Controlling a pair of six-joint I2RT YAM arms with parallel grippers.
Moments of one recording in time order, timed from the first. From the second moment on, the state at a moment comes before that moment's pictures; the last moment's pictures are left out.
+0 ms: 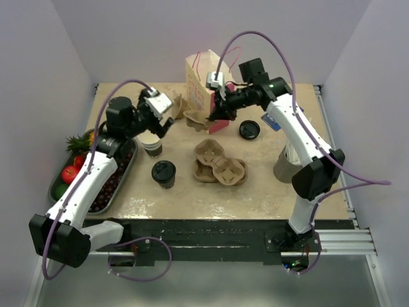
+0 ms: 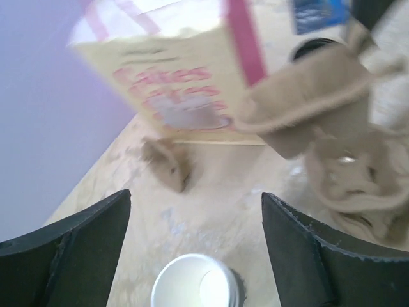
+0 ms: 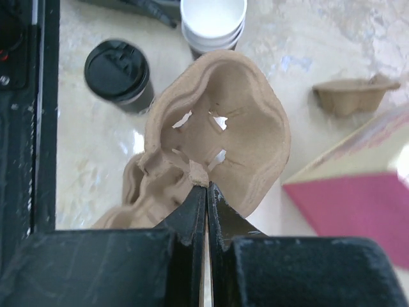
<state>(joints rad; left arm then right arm) -0.34 1.18 1.09 -0.19 0.41 0.53 0.43 1.80 1.98 -1.03 -0.82 -0.72</state>
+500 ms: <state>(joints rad) -0.07 1.10 1.15 -0.12 0.23 0.23 0.58 2.04 1.93 -0.33 -0.46 -0.30</state>
